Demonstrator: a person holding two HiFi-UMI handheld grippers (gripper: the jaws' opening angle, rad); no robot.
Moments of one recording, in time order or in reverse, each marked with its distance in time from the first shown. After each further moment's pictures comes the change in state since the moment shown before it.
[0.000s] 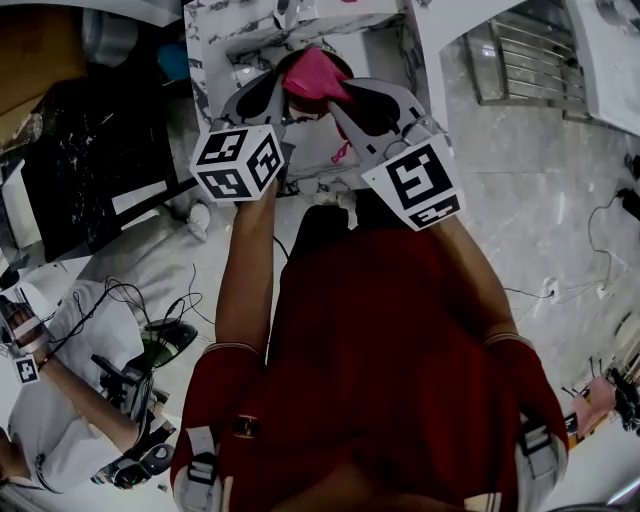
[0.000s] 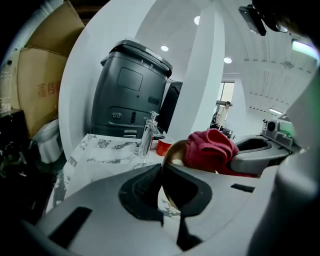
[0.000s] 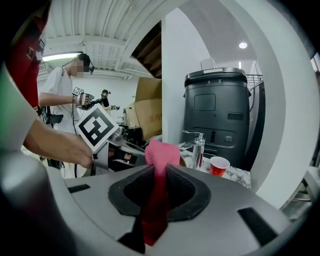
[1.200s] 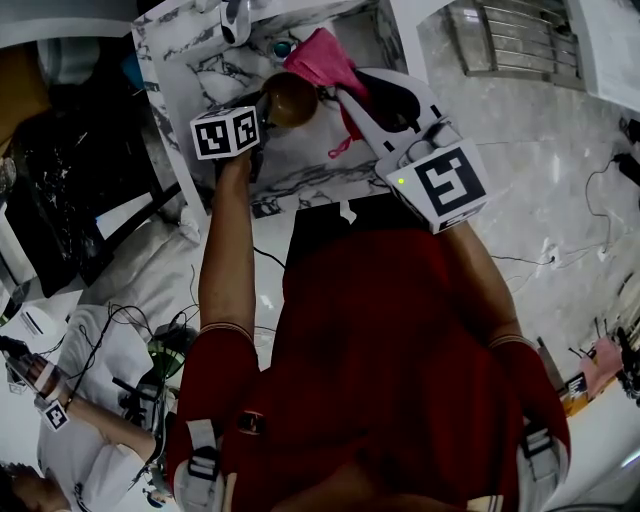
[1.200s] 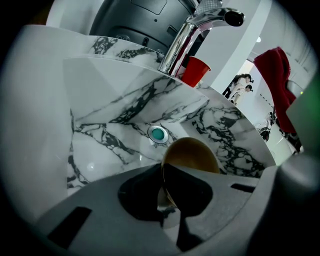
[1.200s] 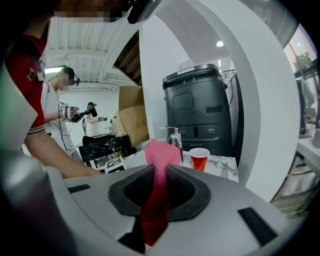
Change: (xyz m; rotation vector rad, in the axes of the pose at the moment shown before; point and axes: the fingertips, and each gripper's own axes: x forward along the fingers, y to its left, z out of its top) left arm 0.099 0.069 -0.178 -0.131 0.520 -0.062; right arm -0.009 -0.064 -0.026 0.168 -0.085 -0.069
